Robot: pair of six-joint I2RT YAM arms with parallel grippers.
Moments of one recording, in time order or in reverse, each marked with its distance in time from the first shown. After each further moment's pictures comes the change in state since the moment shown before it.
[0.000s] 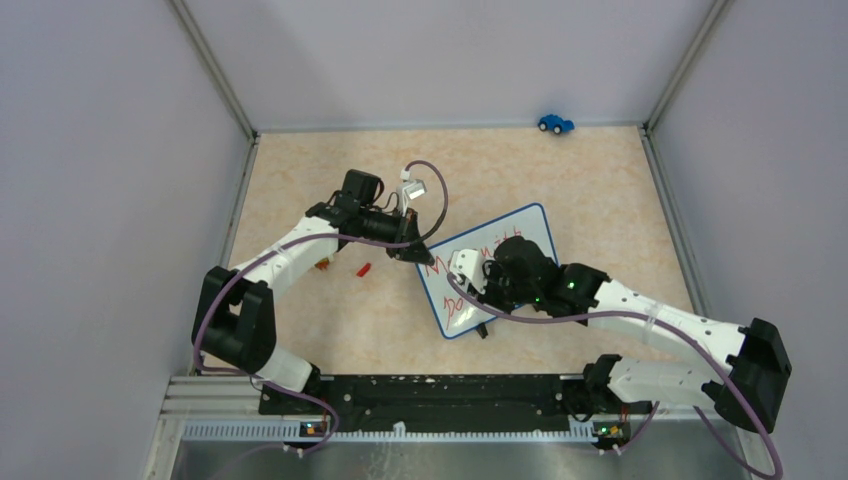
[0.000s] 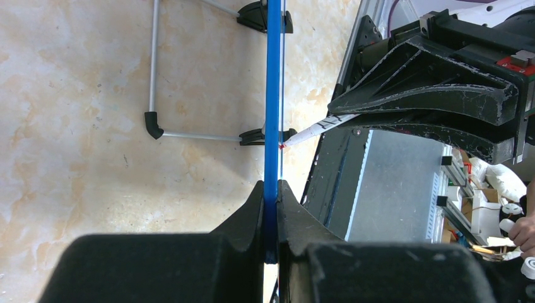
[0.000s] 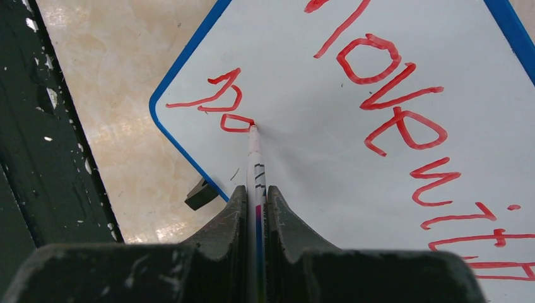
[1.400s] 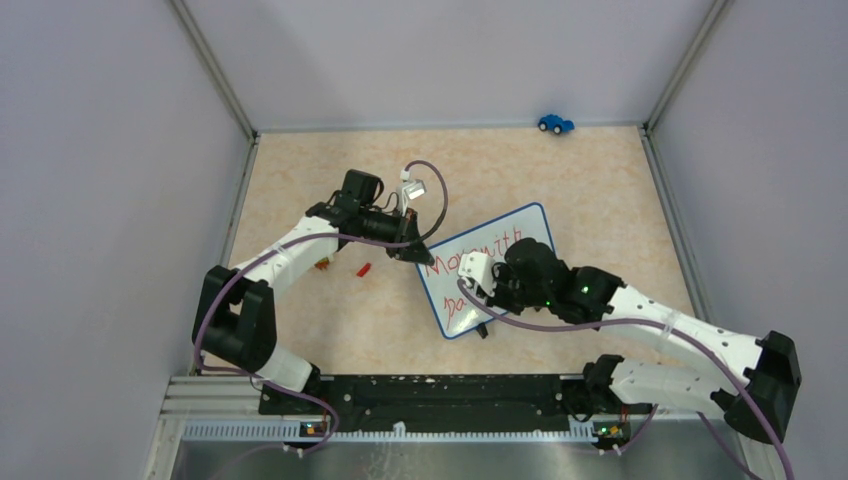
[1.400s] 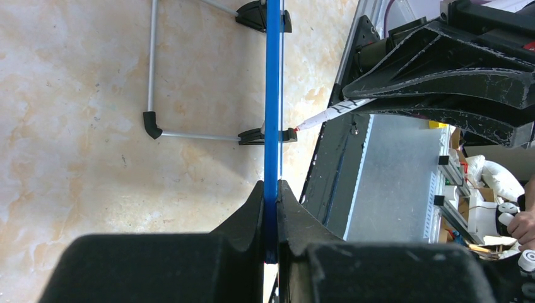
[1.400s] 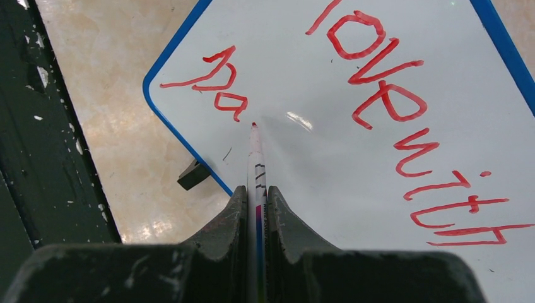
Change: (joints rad) left arm 0.003 0.005 0.000 0.000 0.009 -0.001; right arm -0.005 -0.080 -0.006 -0.063 0.011 -0.044
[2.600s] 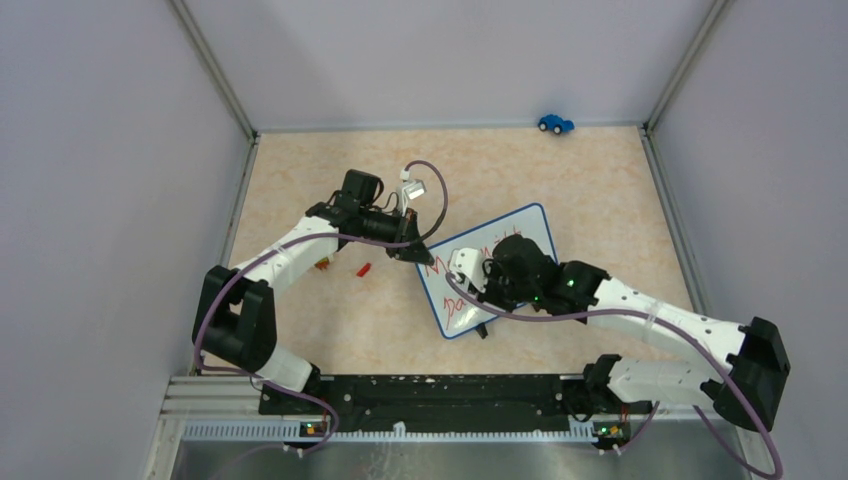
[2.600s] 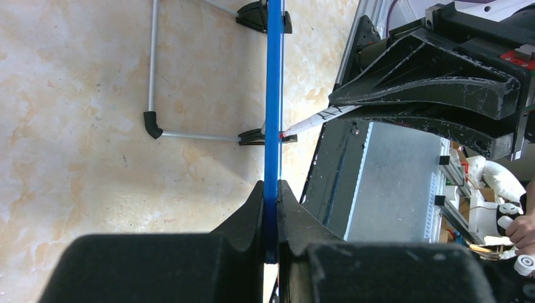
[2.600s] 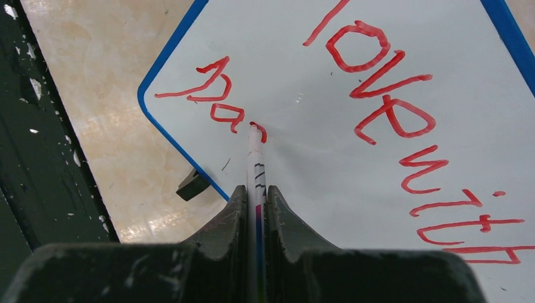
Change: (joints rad) left arm 0.001 0.000 0.000 0.000 0.000 0.001; right arm 0.008 0.086 0.031 0.018 0.031 0.034
